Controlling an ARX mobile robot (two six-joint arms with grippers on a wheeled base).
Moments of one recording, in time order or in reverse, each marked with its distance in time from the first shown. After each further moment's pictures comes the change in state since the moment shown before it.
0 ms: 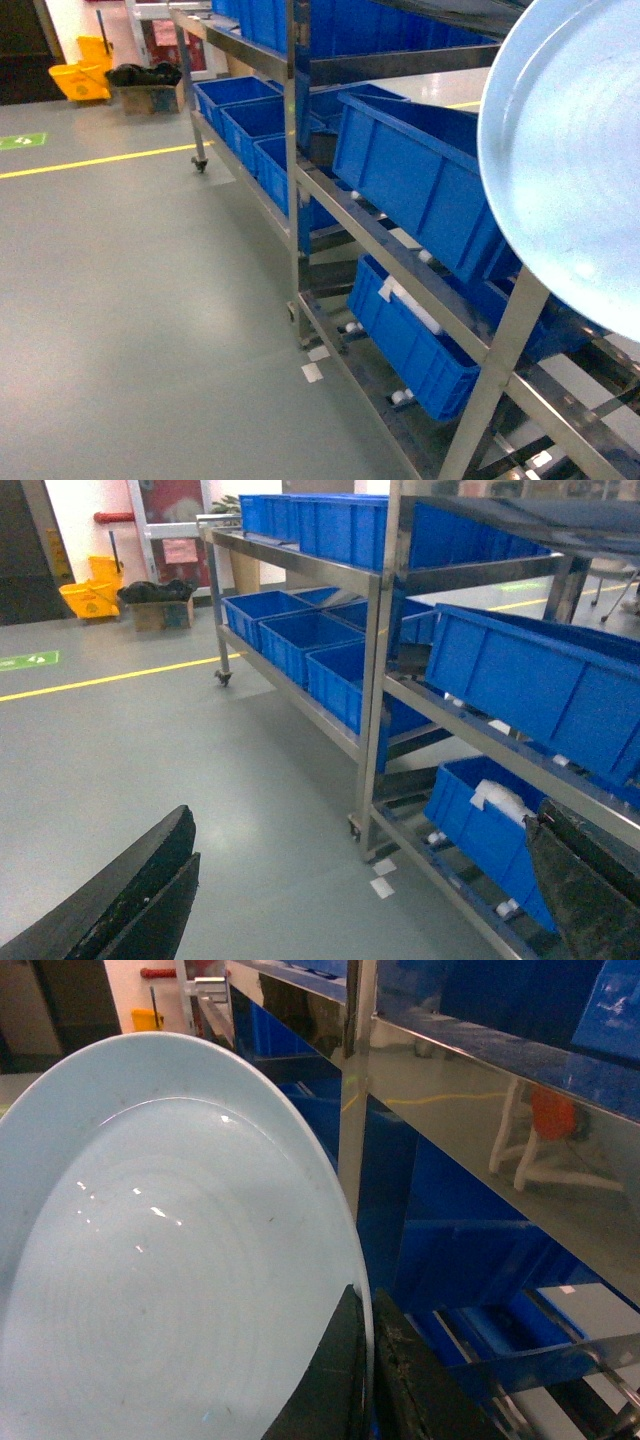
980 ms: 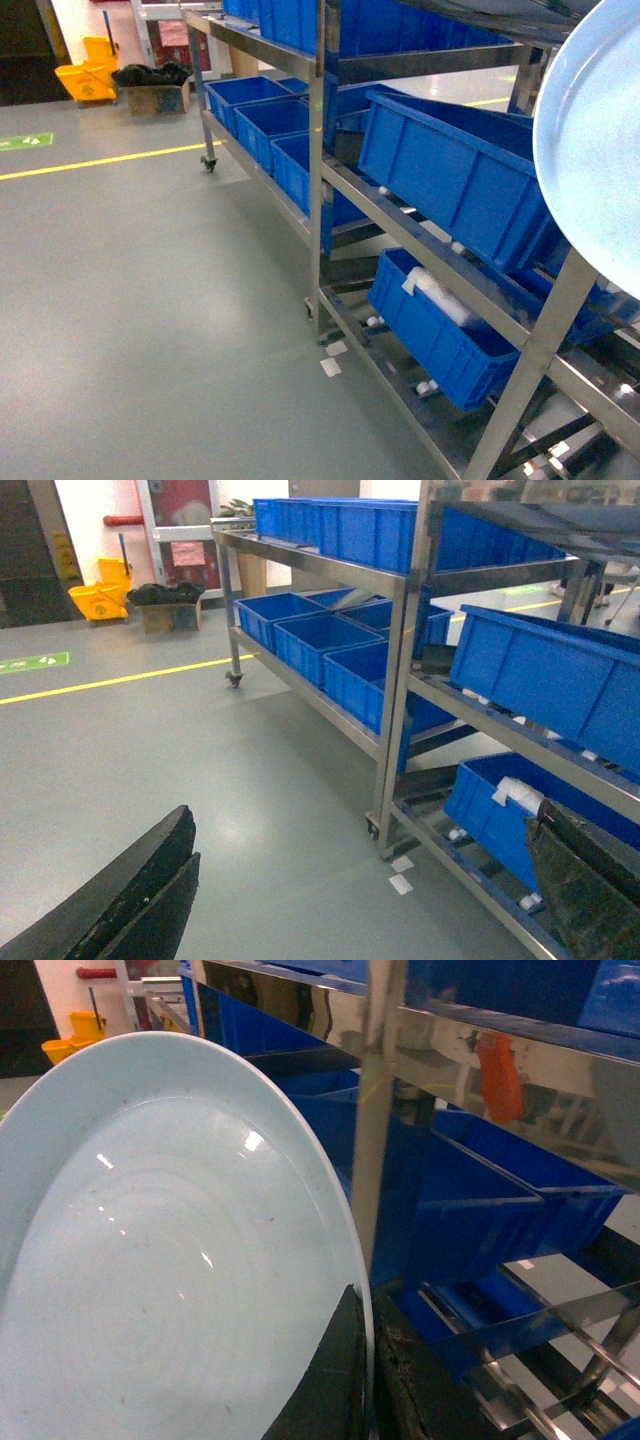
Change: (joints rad) left arm 0.000 0.000 0.000 0.002 -0.005 0.000; right arm -0.028 0.006 -0.003 0.008 0.055 0.003
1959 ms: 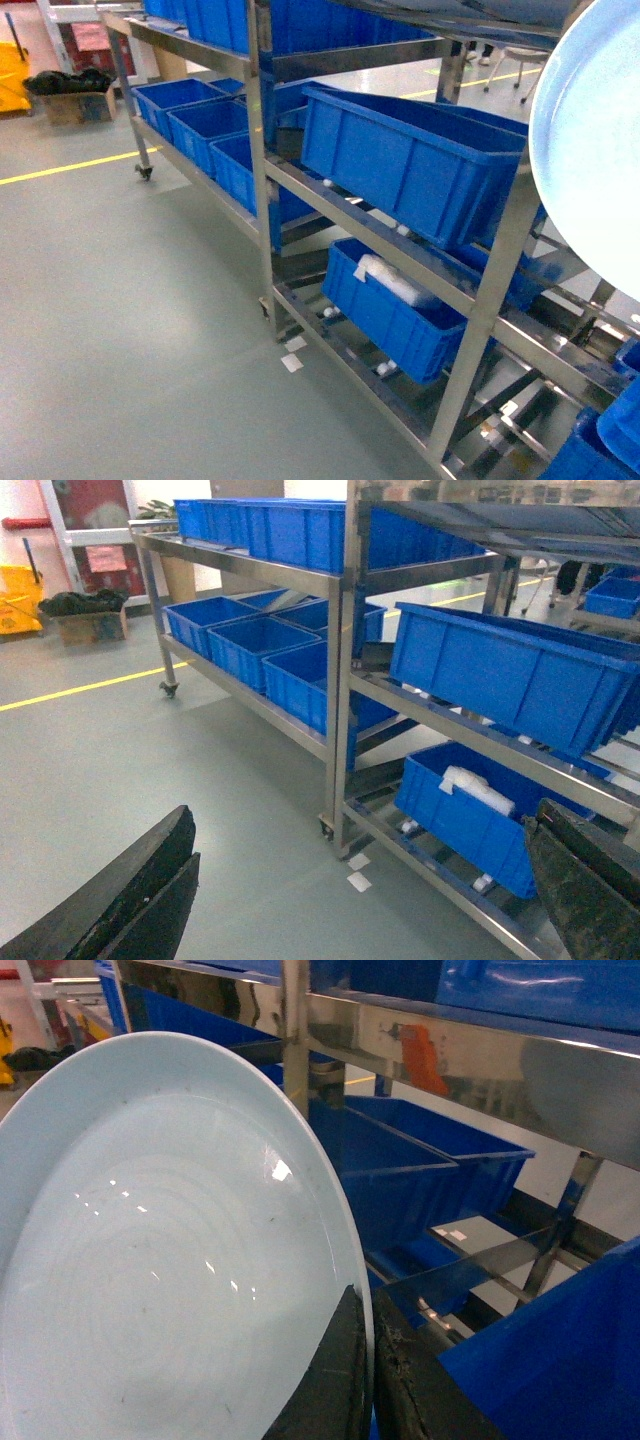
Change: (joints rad) left arm 0.000 0.000 0.000 0.000 0.000 0.000; right arm 0.000 -0.001 0.002 -0.001 -0.002 0.000
